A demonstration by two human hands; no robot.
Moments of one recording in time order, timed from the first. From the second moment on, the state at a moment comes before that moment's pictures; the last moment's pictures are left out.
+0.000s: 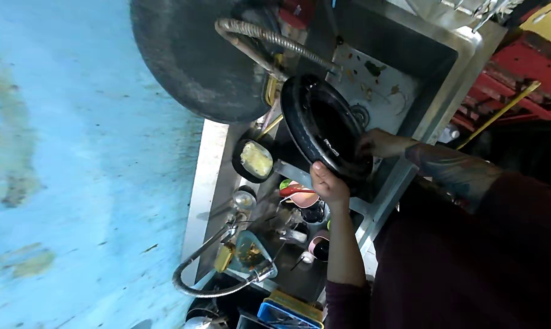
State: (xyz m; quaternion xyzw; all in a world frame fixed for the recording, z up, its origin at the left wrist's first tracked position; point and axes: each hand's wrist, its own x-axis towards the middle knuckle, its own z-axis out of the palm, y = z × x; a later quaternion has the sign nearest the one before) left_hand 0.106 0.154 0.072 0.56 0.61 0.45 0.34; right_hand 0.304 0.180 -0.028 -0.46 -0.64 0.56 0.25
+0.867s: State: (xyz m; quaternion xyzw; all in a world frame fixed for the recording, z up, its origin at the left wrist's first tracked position) left_hand 0.102 0.142 0.093 0.55 0.60 0.46 0.35; right_hand 0.332 0.168 -0.023 -0.59 -0.28 0.53 0.54
